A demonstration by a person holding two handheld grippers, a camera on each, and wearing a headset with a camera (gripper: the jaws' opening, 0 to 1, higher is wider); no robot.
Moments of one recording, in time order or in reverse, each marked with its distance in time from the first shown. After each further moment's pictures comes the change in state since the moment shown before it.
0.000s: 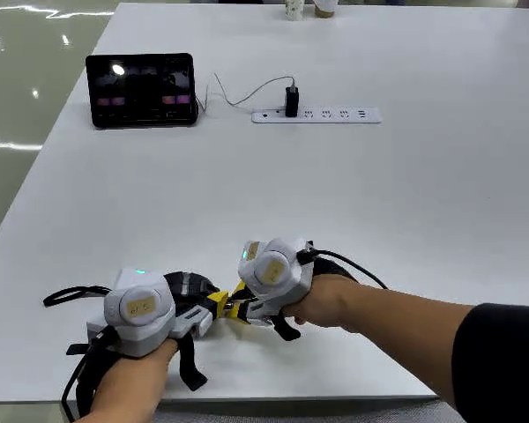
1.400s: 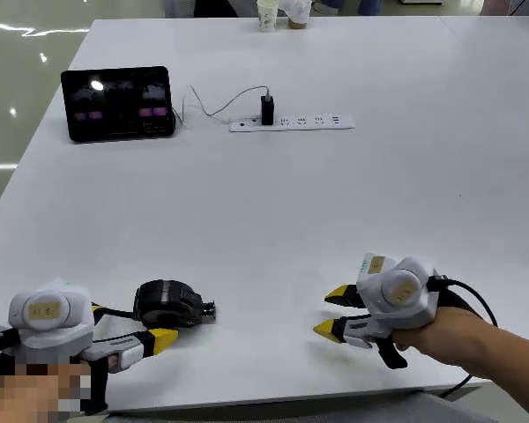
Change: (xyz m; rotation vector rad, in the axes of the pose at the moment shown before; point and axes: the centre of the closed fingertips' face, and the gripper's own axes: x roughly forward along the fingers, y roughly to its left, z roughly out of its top) left arm -0.037 0.039 -0.037 0.027 0.191 -0.215; right arm -0.132 -0.009 -0.114 0.211 -0.028 -0.204
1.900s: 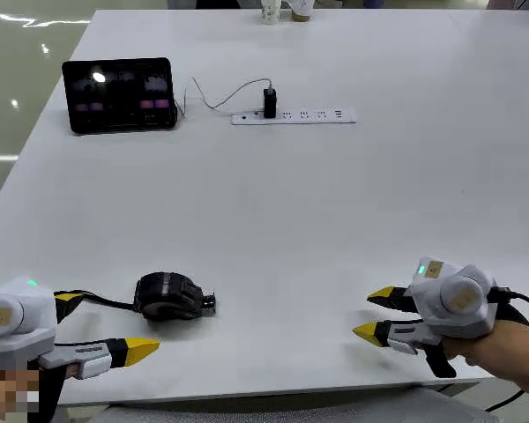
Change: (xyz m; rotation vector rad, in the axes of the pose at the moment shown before) left arm -0.025 -0.004 0.013 0.107 -0.055 -0.100; right arm -0.038 -0.019 -0.036 0.101 -0.028 -0.059
